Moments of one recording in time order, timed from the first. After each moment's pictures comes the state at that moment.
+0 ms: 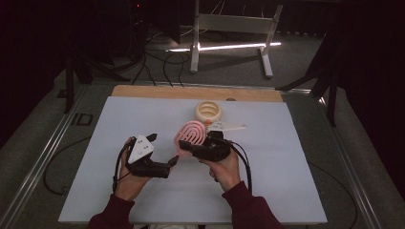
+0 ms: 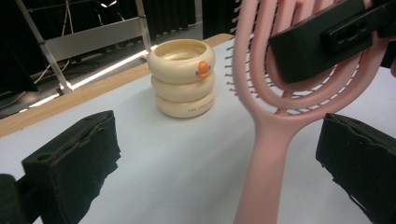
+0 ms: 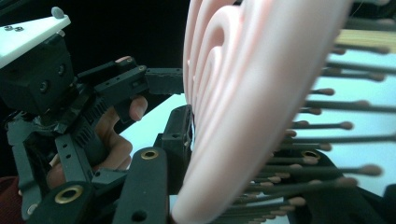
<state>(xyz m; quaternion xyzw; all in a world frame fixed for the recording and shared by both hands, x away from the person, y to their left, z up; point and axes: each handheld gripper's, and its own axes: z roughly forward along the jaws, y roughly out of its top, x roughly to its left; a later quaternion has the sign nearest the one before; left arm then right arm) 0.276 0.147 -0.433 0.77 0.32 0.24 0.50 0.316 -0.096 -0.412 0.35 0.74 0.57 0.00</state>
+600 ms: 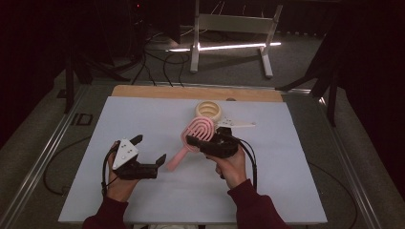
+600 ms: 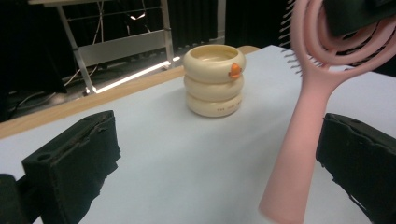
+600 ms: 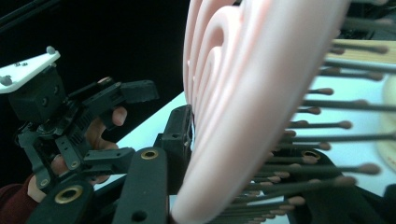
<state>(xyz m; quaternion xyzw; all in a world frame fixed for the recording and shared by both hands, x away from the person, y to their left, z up) 0.266 0.180 -0.445 0.73 0.35 0.27 0.52 0.322 -0.116 -0.407 0.37 0.73 0.58 0.01</state>
